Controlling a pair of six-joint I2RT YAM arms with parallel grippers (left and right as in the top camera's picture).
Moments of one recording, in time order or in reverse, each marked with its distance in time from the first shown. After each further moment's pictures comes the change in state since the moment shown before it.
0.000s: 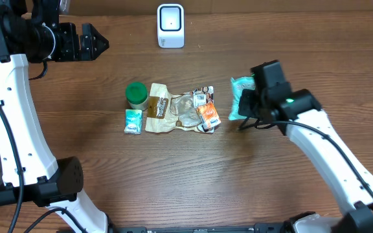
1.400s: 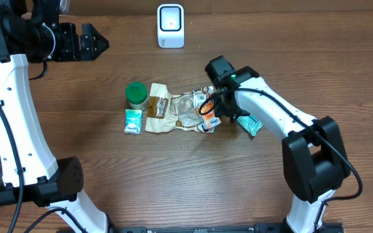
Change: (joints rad) left arm 0.000 0.000 0.000 0.000 0.000 0.000; right arm 0.135 0.480 0.281 -0.144 0.112 -0.034
